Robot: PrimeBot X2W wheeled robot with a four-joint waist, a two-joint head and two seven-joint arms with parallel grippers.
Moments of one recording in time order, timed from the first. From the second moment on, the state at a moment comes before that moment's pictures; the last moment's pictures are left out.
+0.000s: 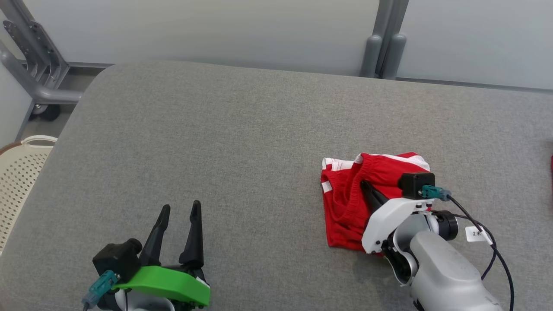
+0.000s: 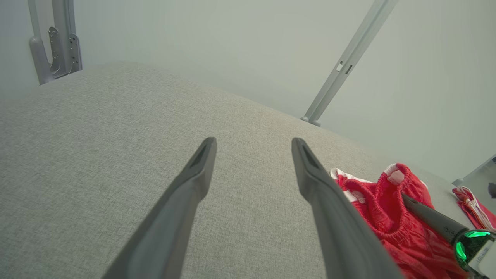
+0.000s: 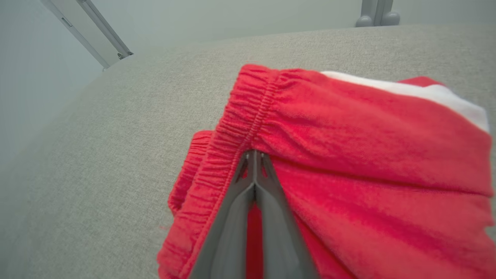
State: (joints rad) left arm -0.06 0.24 -0.43 0.08 -0.71 0.13 -0.24; right arm -0.51 -0.05 0.34 0.87 0.48 0.13 -0.17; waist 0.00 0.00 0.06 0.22
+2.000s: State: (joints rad) left arm -0.02 0.27 -0.45 0.03 -0.72 0.17 -0.22; right arm -0.39 -0.05 0.02 0.57 0.14 0.13 -0.16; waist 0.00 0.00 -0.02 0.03
